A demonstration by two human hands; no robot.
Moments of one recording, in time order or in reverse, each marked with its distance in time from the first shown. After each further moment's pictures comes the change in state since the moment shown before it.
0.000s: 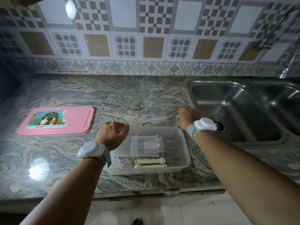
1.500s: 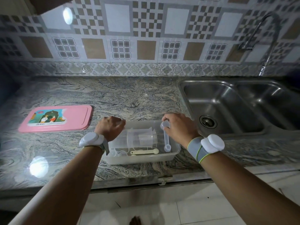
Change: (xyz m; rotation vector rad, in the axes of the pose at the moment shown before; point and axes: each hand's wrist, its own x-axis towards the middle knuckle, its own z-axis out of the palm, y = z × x) left_hand -0.010 0.017 -0.016 0.060 -0.050 -0.006; right_hand -0.125 -0.012 -0.047 0.092 0.072 -0.273
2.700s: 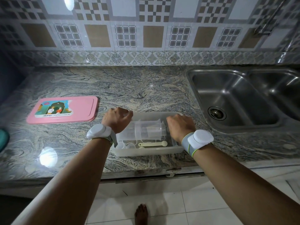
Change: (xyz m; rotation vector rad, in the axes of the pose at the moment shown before) left_hand 0.006 -0.008 0.007 -0.027 0.022 -0.008; right_hand 0.008 -0.021 0.039 -0.361 -0.192 -0.023
